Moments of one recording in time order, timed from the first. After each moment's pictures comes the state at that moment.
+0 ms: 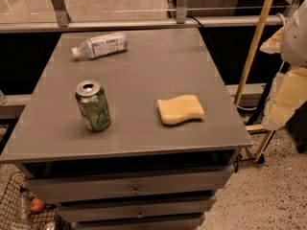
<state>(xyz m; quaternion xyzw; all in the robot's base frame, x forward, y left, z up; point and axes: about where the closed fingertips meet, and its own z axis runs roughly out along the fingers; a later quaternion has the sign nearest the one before) 0.438 -0.217 0.976 -0.60 0.78 -0.03 0.16</state>
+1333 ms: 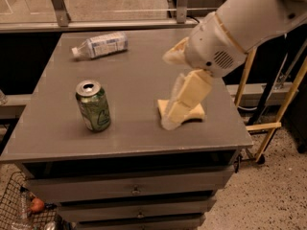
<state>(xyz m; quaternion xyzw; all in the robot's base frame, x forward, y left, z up) 0.444 -0.030 0.964 -0.65 0.68 0.21 0.26</state>
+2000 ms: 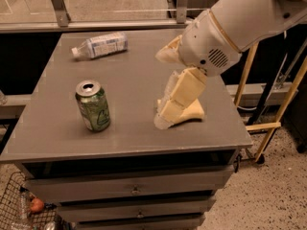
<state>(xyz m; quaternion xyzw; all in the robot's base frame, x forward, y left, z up) 0.439 -0.014 0.972 -0.65 0.67 0.23 0.28</state>
